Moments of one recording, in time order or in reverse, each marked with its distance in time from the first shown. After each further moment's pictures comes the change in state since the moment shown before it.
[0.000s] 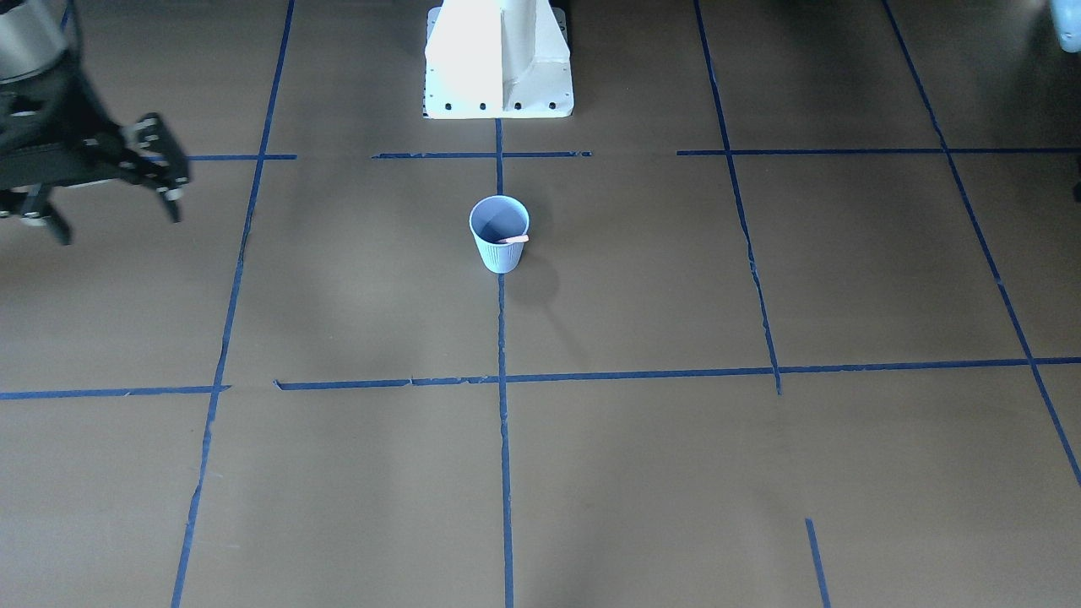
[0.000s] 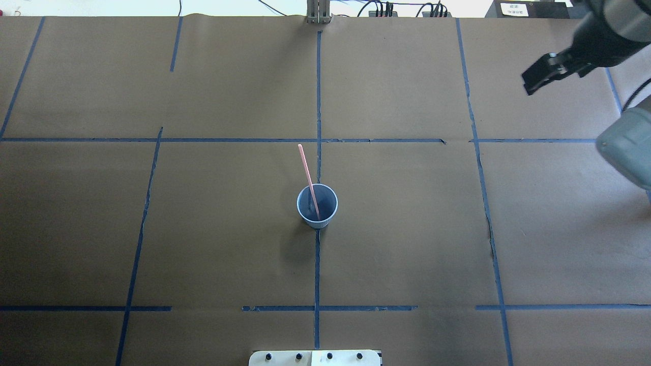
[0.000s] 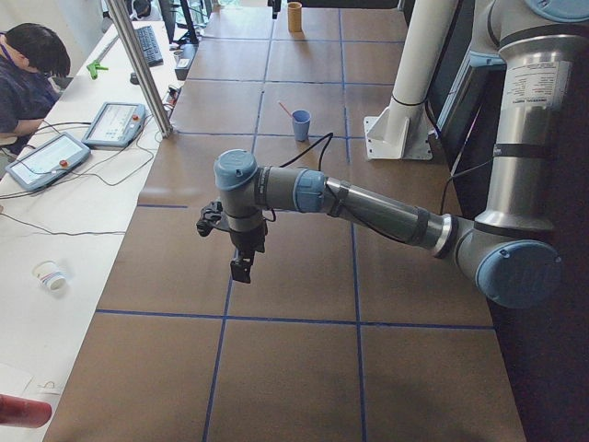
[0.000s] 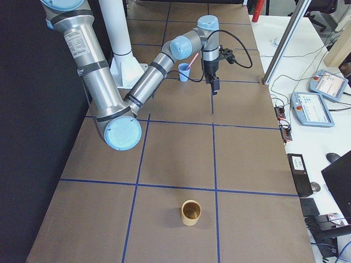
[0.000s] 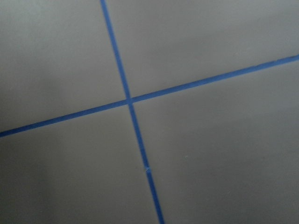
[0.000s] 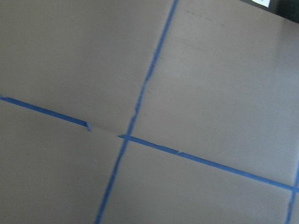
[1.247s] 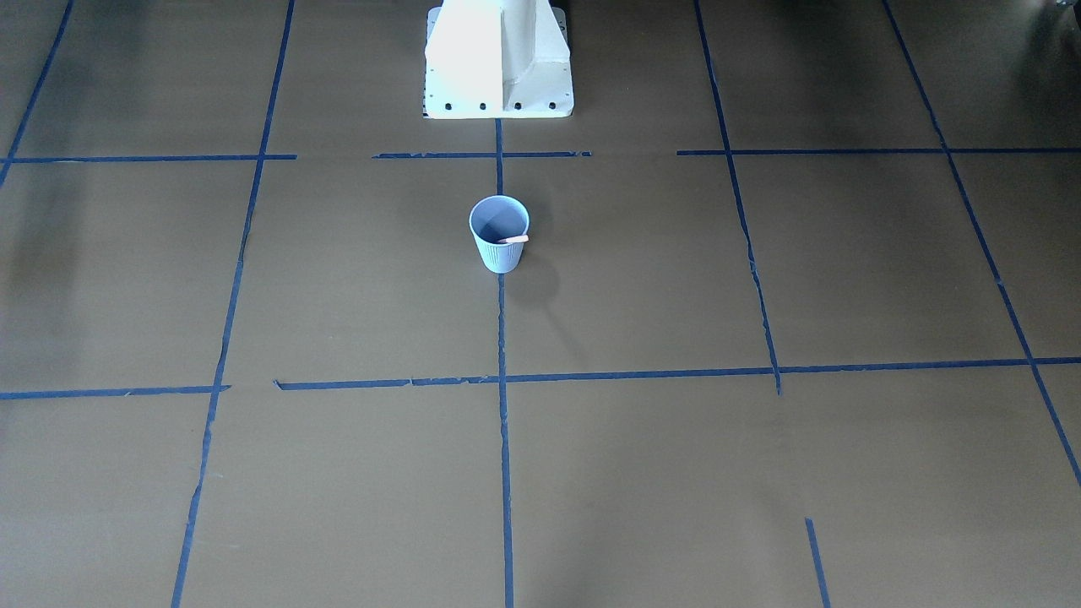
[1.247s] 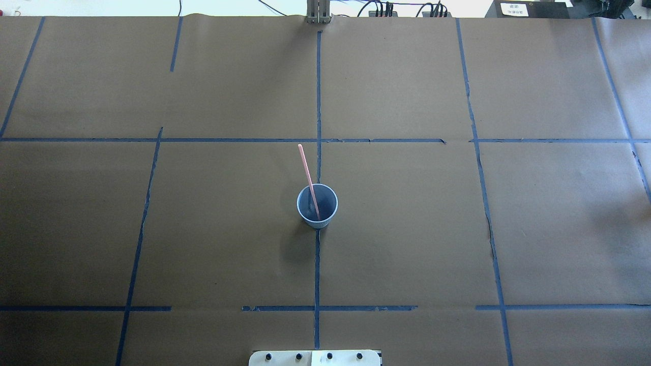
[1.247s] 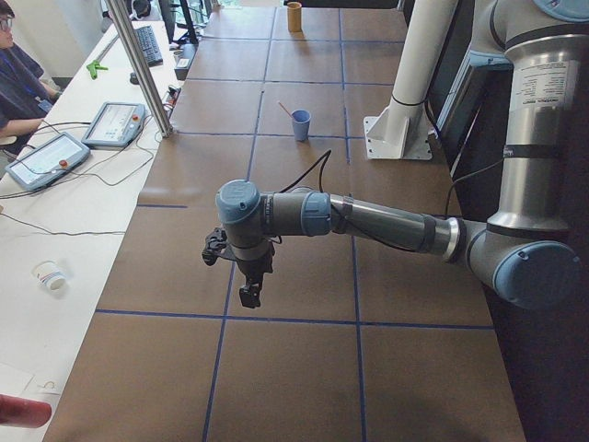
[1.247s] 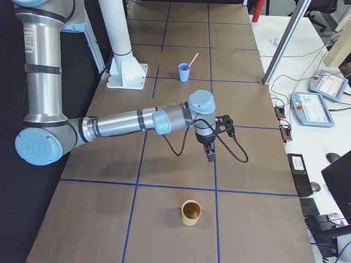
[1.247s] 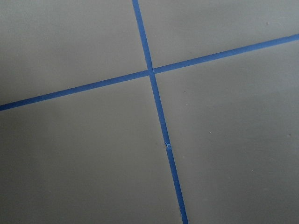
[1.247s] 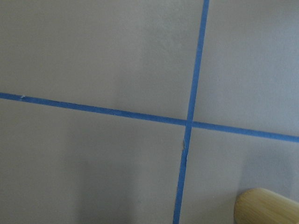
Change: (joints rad) left arm -0.026 0.036 0.048 -0.001 -0.017 0.030; right arm 0.328 -0.387 -0.359 0.524 0.236 -0.197
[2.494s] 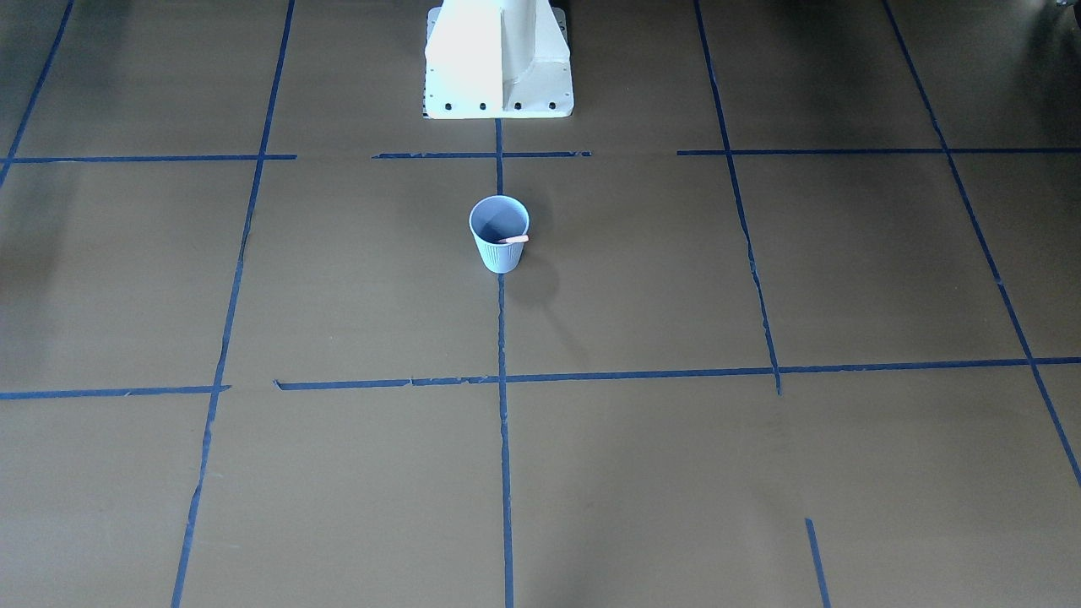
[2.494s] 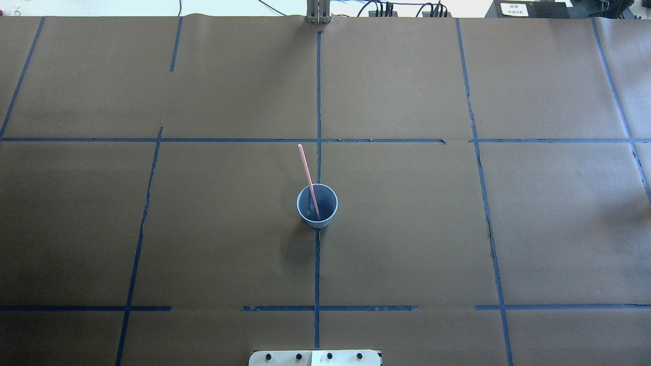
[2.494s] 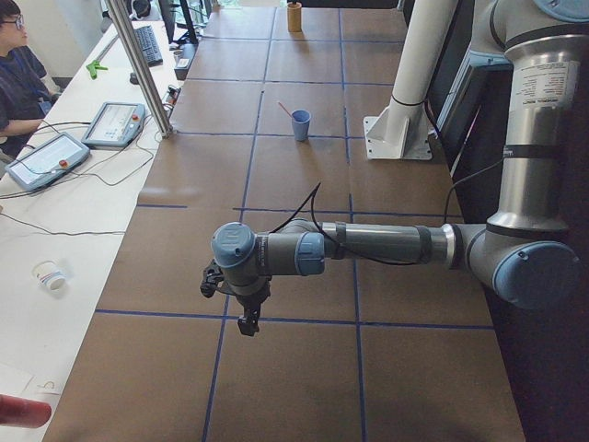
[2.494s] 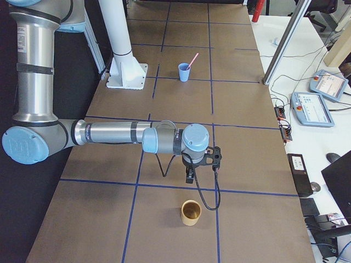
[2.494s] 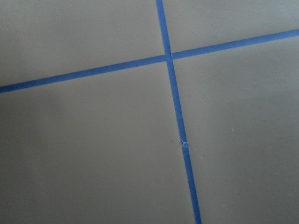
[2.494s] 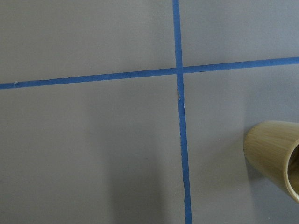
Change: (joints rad) left arm -0.009 -0.002 0.187 -0.185 -0.048 0.000; right arm 0.074 -0.030 -0.013 -0.177 0.132 0.000
